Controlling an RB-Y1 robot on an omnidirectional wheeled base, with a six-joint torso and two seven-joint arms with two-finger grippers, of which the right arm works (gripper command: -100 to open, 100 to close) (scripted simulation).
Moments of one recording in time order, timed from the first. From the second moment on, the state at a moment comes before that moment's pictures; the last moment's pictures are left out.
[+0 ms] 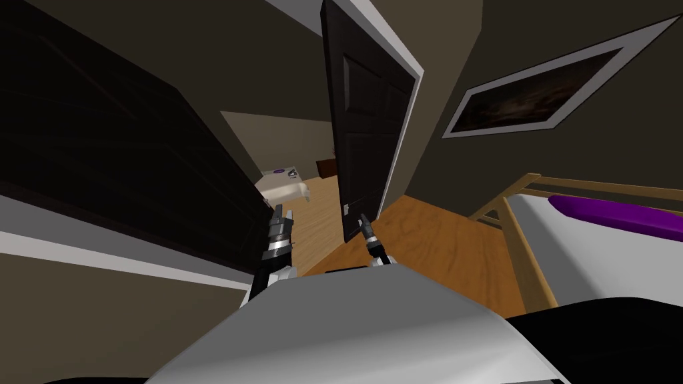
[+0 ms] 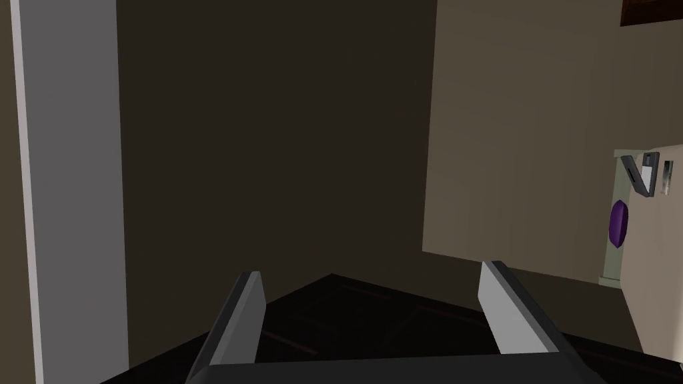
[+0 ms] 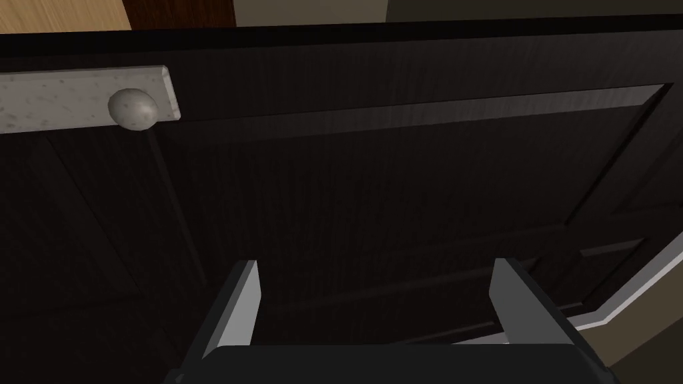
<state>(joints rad) 0.30 -0.09 0.26 -1.51 -0.02 -0.60 -0.02</state>
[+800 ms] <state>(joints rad) 0.24 -0.10 0.32 -1.27 -0.01 -0.67 -0.03</state>
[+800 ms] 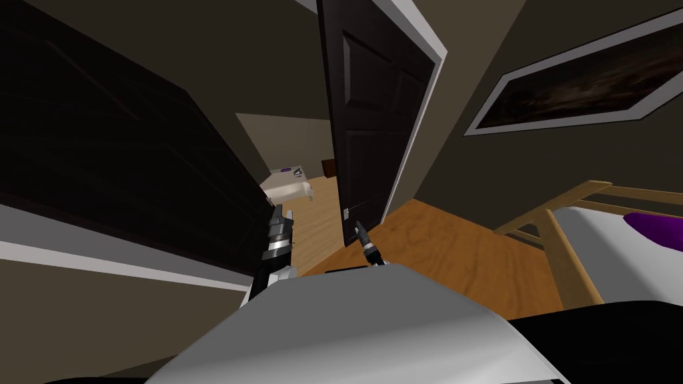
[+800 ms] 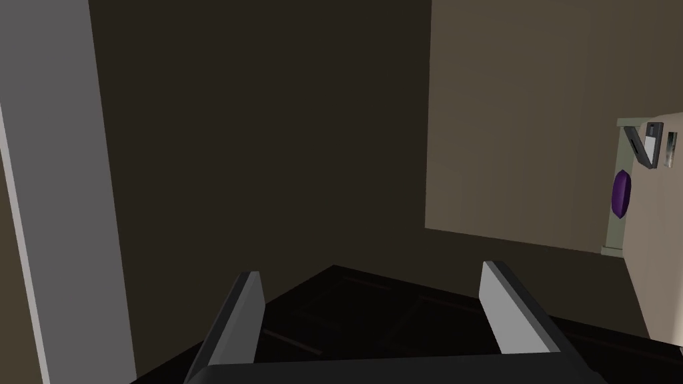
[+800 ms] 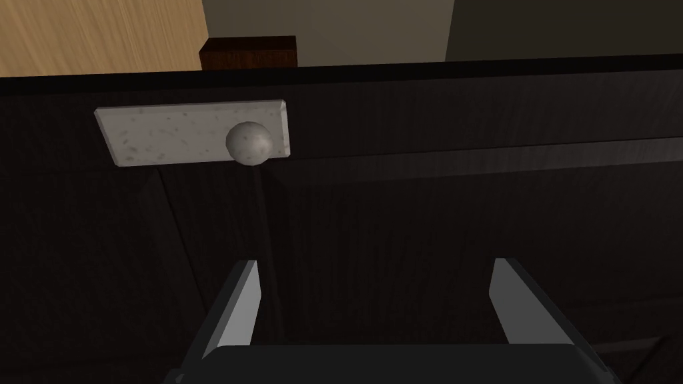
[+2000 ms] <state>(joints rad) 0.18 -0.09 0.38 -1.03 0.01 -0.73 -0.03</state>
